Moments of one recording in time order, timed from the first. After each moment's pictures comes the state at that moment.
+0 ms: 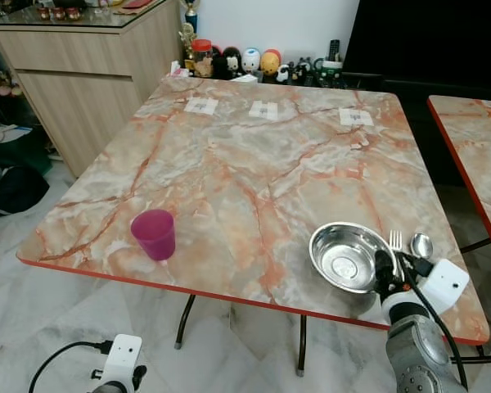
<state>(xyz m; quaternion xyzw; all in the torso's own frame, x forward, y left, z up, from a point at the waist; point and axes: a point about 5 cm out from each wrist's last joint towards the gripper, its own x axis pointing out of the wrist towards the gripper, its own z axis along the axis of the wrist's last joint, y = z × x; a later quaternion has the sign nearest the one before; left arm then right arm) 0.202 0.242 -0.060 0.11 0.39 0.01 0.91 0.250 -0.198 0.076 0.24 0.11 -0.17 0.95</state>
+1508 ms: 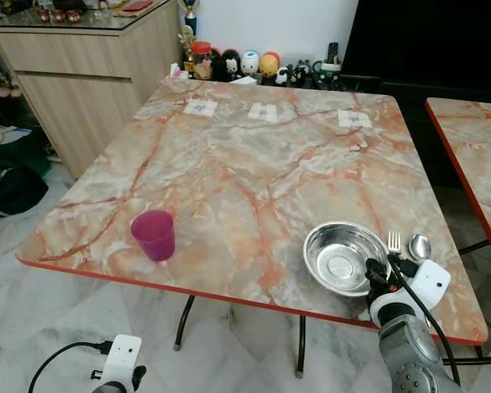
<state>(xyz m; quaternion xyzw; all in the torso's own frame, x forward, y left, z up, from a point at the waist) 0.201 0.242 -0.060 0.11 0.39 0.01 0.91 0.257 -0.184 0.072 0.27 0.12 -0.11 0.95</state>
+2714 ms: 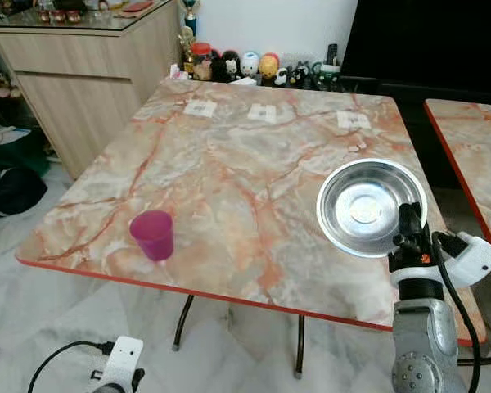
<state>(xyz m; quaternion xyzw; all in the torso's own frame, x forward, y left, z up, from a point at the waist) 0.197 0.249 -0.060 0.15 0.40 0.00 0.90 0.264 -0.184 0.135 0.29 -0.13 -0.05 0.95</state>
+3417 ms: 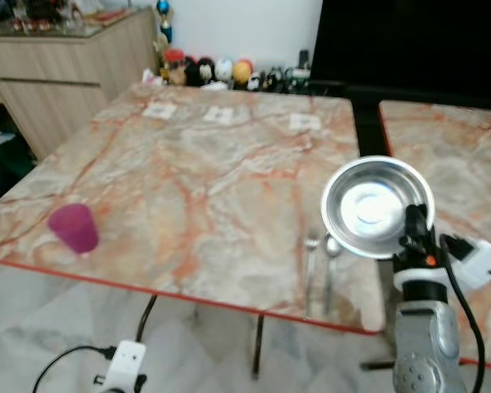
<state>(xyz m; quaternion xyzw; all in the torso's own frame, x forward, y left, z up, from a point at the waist) 0.195 0.240 -0.064 0.14 0.41 -0.01 0.90 0.261 -0.192 0.133 0.30 -0.14 -0.07 0.94</state>
